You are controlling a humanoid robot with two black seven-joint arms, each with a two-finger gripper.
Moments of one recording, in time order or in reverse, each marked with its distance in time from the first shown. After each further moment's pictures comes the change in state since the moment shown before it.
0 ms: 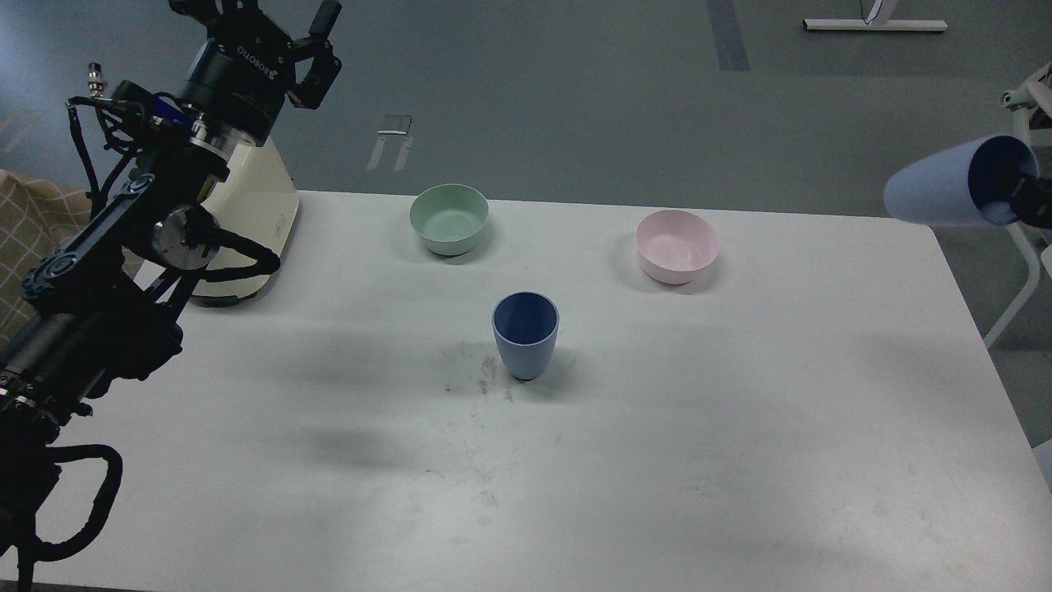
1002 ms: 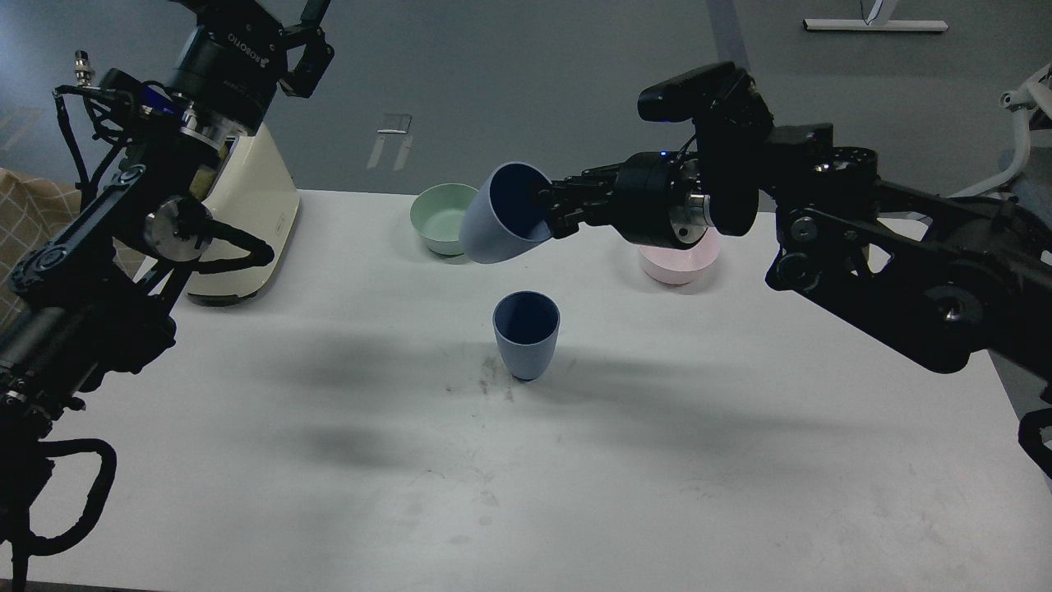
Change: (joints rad) left arm -0.013 0.015 -0.002 -0.008 0.000 0.003 -0.002; right arm 0.743 0.595 -0.883 -0.249 0.013 0.000 -0.057
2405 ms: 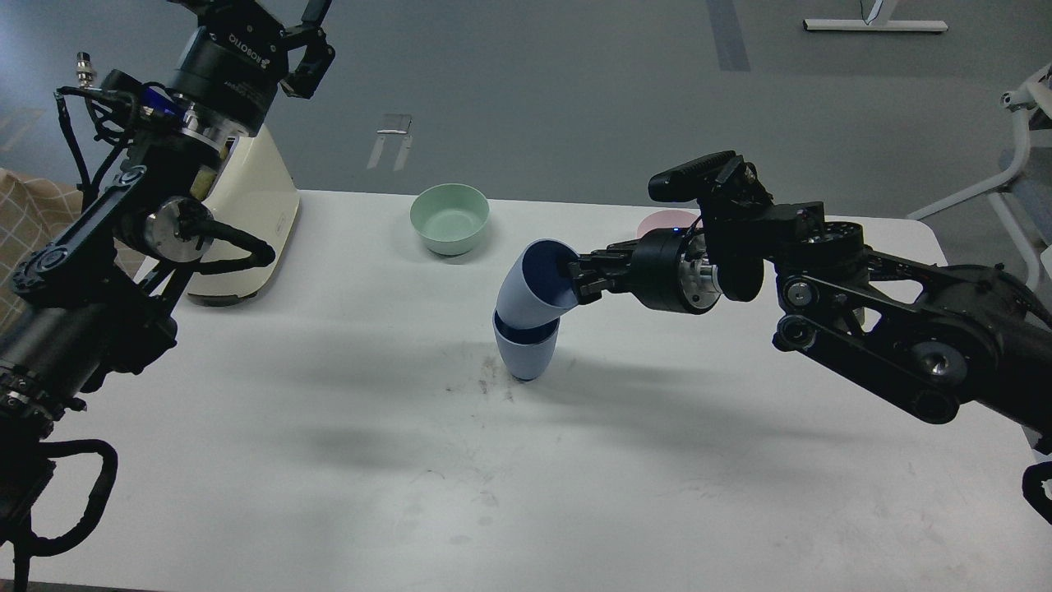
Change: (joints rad) left arm 0.002 -0.003 -0.001 0.000 -0.002 0.000 0.000; right arm -0.123 -0.004 -0.017 -0.007 -0.013 0.000 -0.018
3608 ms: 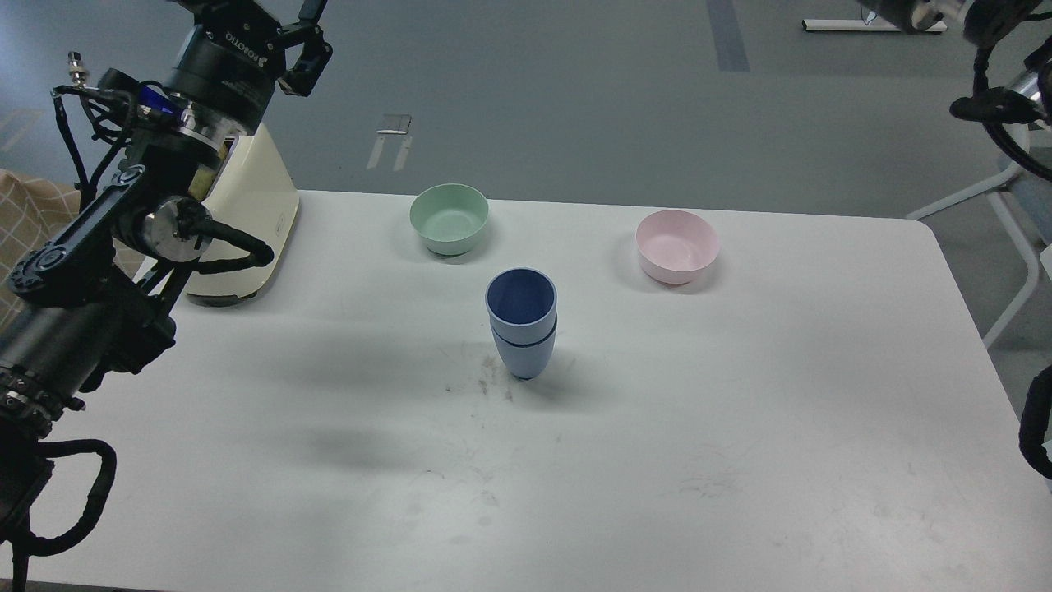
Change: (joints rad) left arm 0.000 0.003 0.000 0.000 0.000 -0.003 -0.011; right arm 0.001 0.021 0.995 -0.236 0.079 0.000 0.016
